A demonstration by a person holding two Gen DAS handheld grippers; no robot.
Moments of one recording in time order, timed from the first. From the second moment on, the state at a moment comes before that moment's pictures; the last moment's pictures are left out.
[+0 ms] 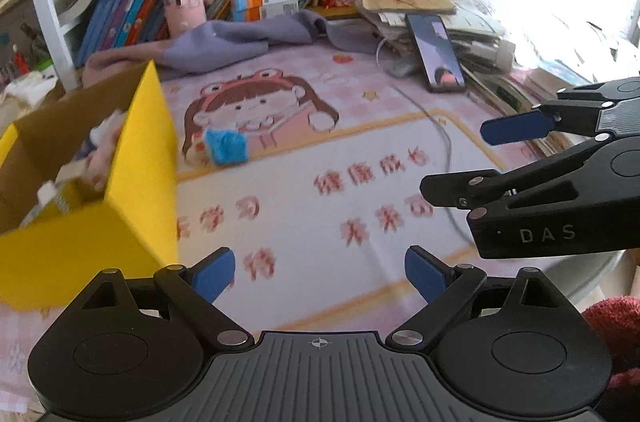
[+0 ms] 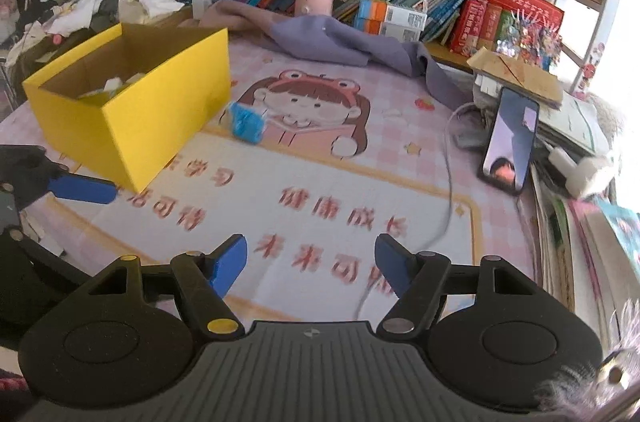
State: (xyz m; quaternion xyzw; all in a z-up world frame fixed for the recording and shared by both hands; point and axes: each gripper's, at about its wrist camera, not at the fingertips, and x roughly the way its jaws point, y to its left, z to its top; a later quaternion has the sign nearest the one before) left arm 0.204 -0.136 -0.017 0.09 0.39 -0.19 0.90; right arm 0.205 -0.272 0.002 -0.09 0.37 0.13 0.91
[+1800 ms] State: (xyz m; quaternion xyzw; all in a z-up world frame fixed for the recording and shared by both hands) left arm 0.356 -0.142 -0.079 -0.02 0.45 0.05 0.89; right arm 0.463 -0.191 -0.055 -0.16 0.38 0.48 0.78
